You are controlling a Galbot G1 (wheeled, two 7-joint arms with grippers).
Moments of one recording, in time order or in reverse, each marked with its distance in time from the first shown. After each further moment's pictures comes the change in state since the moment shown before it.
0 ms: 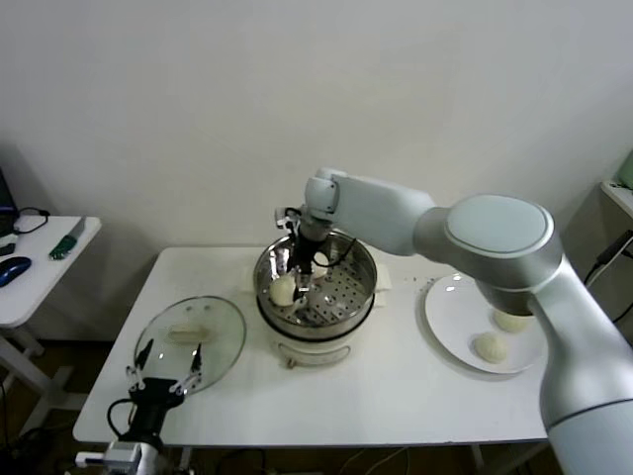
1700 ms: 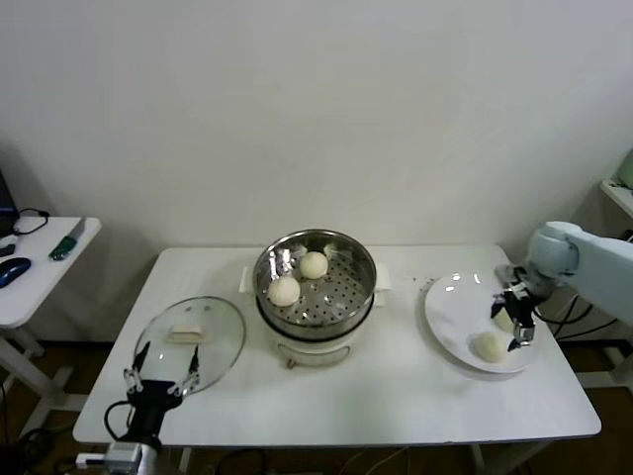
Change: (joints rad) left arm 0.002 -0.026 -0.009 -0.006 0.034 0.021 -0.005; right arm -0.184 -0.942 0.208 0.444 -0.674 0.119 -0.043
